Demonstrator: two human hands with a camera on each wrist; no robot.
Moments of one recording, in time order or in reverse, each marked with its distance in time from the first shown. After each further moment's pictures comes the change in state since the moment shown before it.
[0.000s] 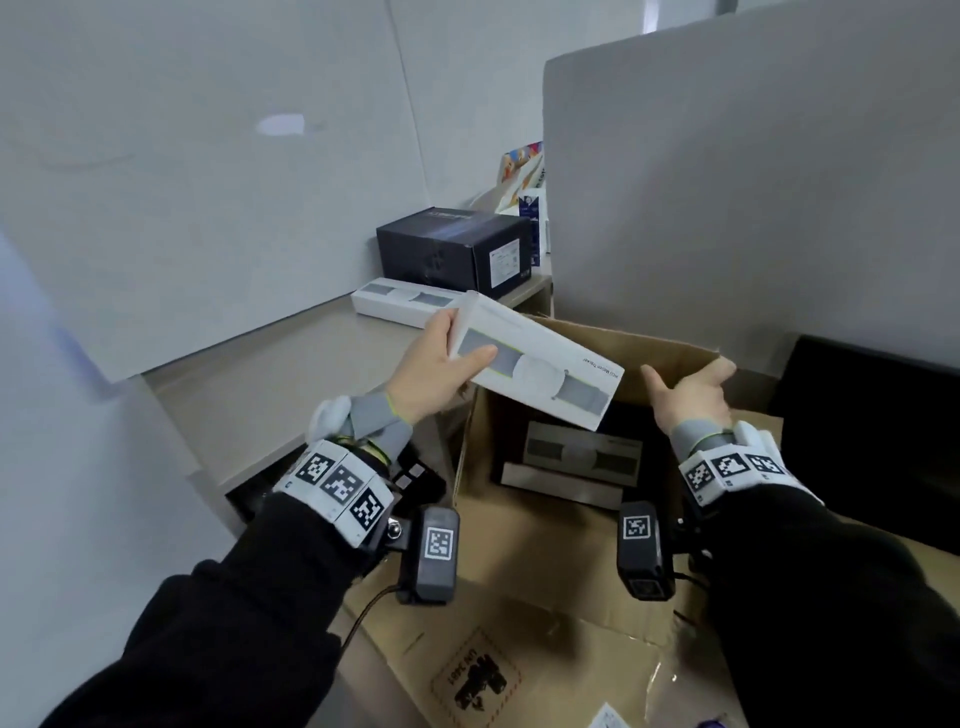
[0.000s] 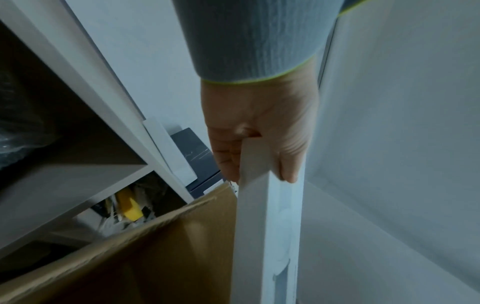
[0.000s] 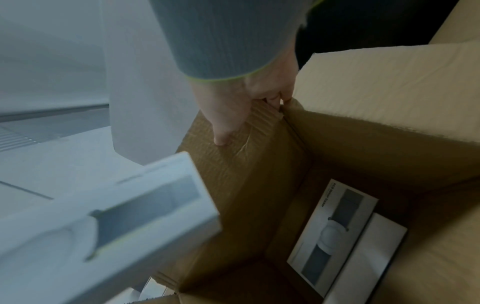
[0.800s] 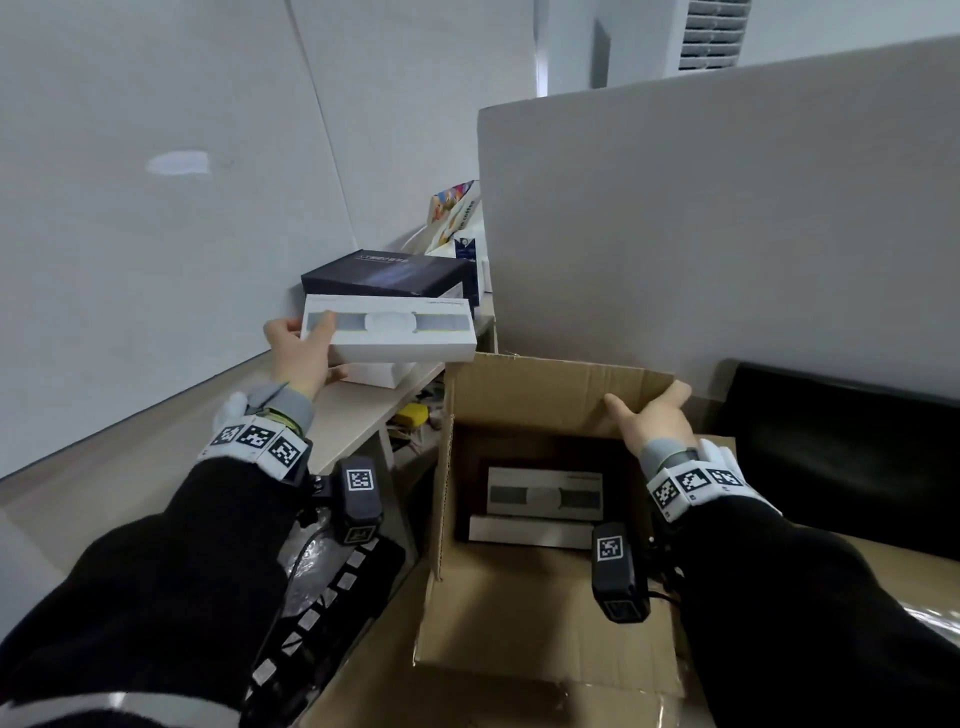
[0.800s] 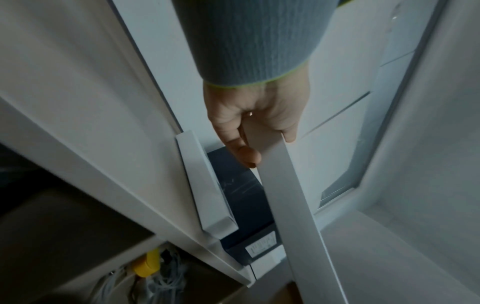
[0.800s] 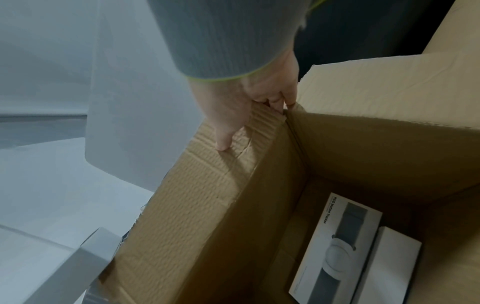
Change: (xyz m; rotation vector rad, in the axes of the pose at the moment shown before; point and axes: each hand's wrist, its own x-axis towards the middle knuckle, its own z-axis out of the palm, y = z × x) left_hand 0.130 -0.080 -0.073 -0.371 0.441 -0.317; right_hand 0.011 -0.021 0.009 -0.026 0.059 0.133
